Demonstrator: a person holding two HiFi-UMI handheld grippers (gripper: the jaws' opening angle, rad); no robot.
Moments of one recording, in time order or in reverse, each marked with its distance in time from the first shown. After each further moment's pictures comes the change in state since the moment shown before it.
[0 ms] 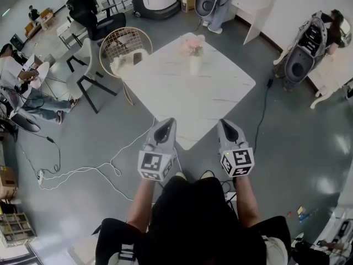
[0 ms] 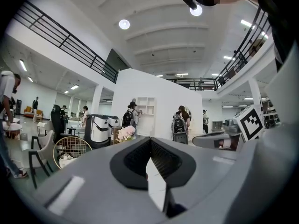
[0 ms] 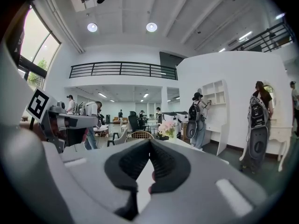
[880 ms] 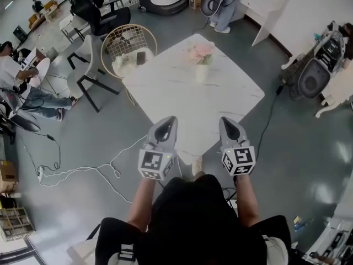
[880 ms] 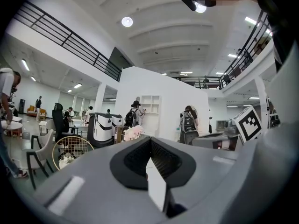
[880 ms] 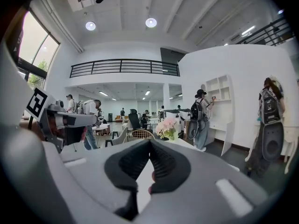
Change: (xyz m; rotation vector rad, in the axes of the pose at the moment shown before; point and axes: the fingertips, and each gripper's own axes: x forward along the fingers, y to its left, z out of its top) left arm 0.094 0.066 -0.015 -0.007 0.018 0.044; right arm 0.117 -0.046 -0.006 0.005 0.029 0.038
